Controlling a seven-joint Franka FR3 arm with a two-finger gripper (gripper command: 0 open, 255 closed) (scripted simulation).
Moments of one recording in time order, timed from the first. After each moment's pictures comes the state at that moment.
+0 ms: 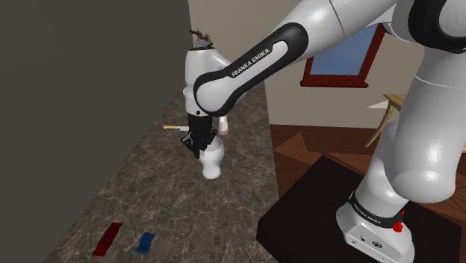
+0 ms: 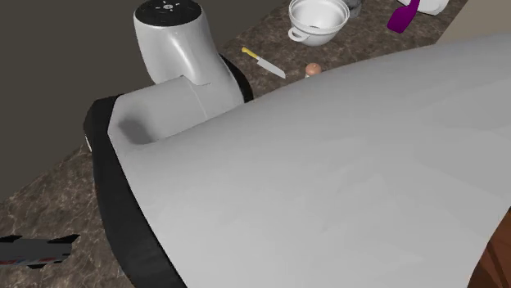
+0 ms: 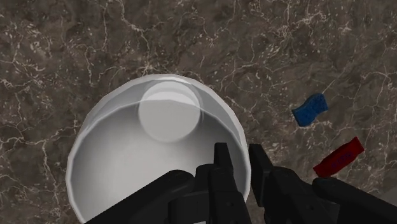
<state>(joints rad) 0.33 0.10 0.20 -2.14 0.13 2.33 0.41</state>
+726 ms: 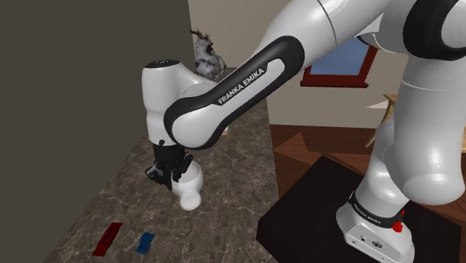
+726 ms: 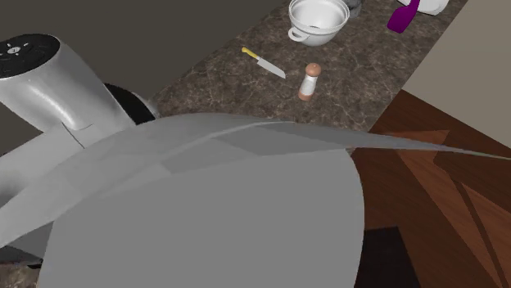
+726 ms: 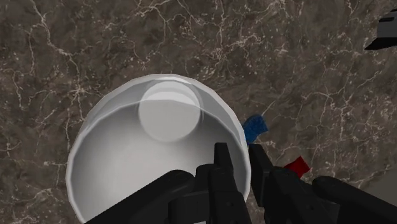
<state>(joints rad) 0.49 0.21 0.29 -2.00 0.04 2.32 0.72</state>
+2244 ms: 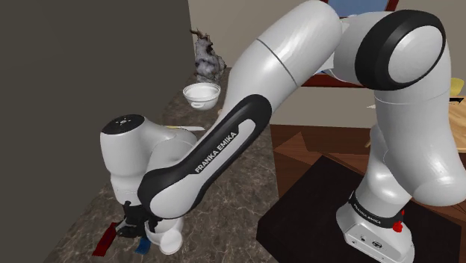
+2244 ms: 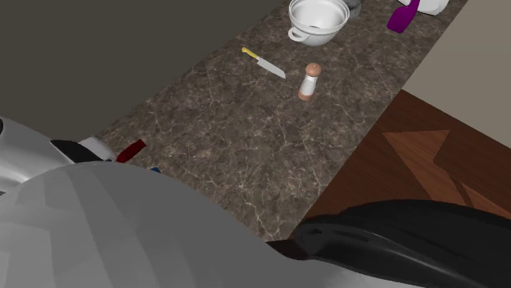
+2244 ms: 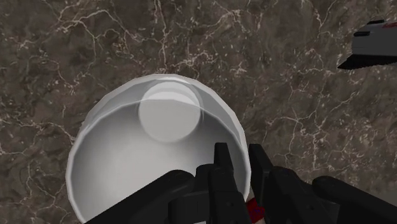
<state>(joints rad) 0.66 0.48 0.30 -1.82 -0.10 2.41 0.96</state>
